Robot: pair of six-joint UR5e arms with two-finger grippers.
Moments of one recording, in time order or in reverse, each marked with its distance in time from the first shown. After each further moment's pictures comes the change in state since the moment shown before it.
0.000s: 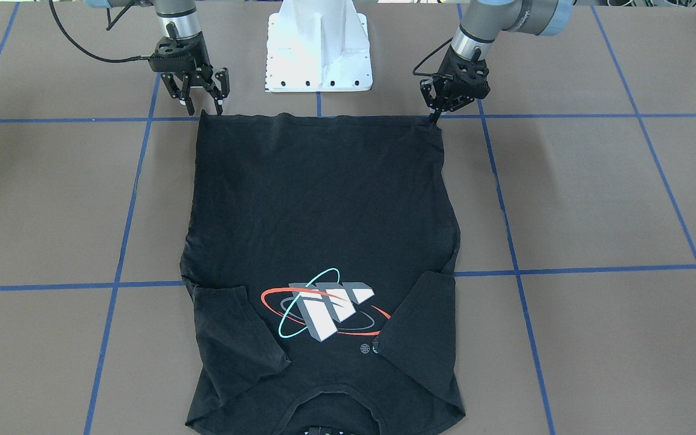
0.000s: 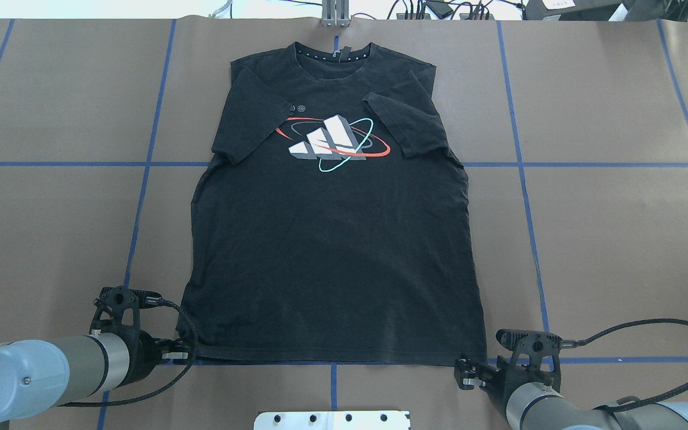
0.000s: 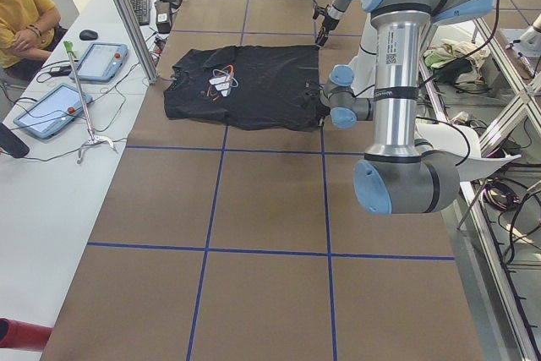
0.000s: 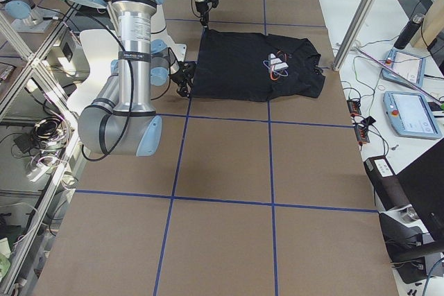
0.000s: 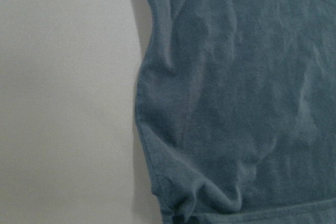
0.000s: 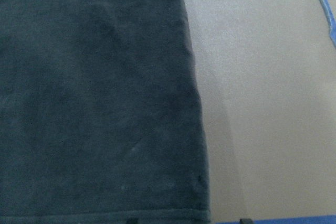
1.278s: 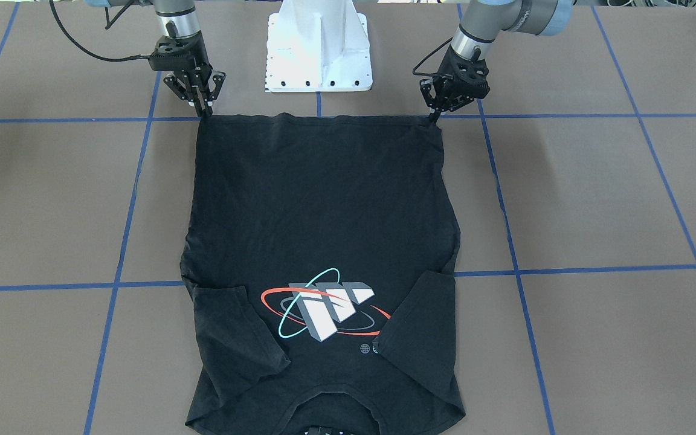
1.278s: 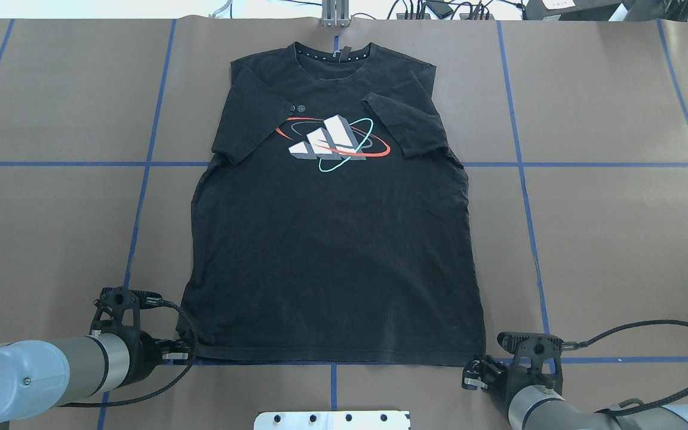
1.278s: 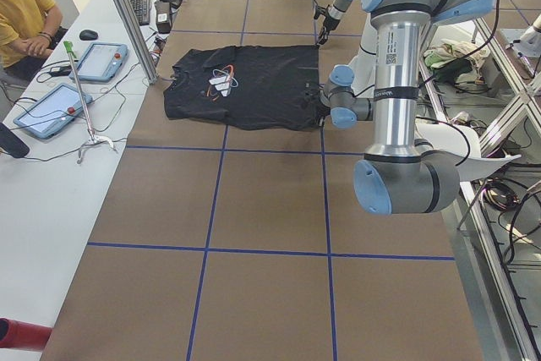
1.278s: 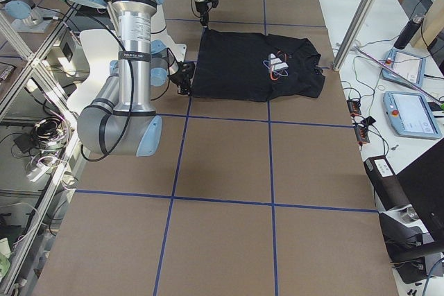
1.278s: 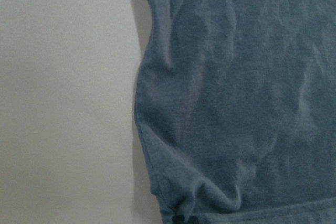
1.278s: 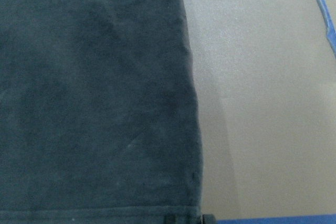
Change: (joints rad) left arm 0.001 0.000 -0.001 0.000 0.000 0.000; right arm -0.008 -0.010 0.001 -0.001 -0.011 -0.011
